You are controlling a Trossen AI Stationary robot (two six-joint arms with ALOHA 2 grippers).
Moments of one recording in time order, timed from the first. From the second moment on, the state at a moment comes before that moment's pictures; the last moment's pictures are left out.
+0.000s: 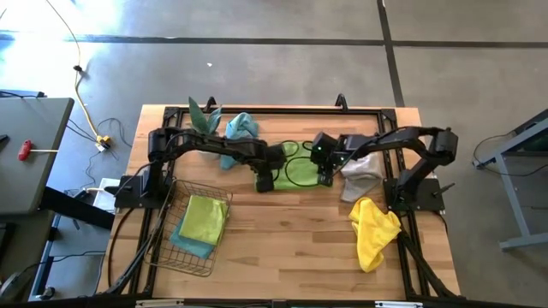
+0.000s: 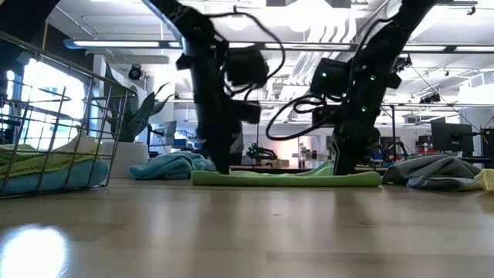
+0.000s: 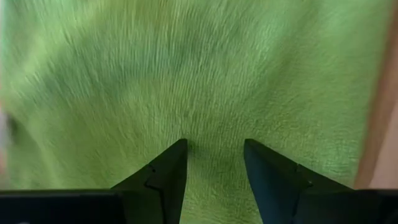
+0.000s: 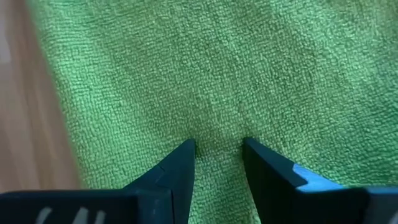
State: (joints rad) left arm 0.29 2.00 1.32 -0.64 -0.09 0.02; right arm -0.36 1.62 0.76 -0.34 -0.11 -0.13
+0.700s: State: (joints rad) left arm -0.03 2.00 1.36 -0.62 -0.20 -0.32; right arm -0.30 1.35 0.73 -0.43 0.03 0.01
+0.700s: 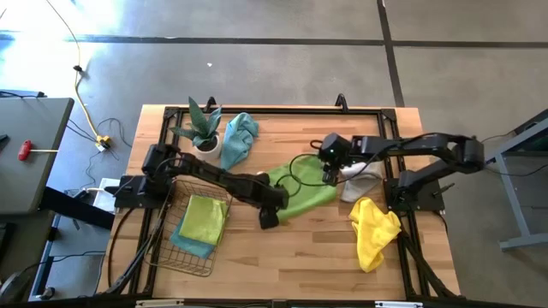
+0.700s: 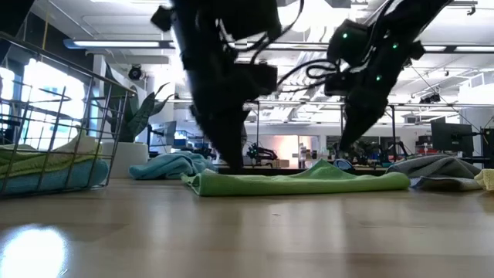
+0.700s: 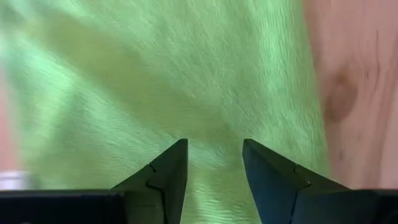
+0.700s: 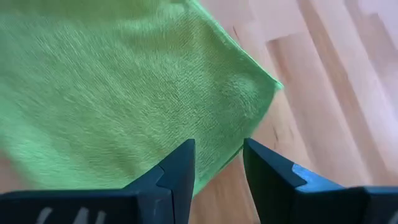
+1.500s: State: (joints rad) left arm 0.04 2.00 1.28 -0.67 -0.27 -0.27; right arm -0.34 1.39 0.58 -0.30 -0.08 0.39
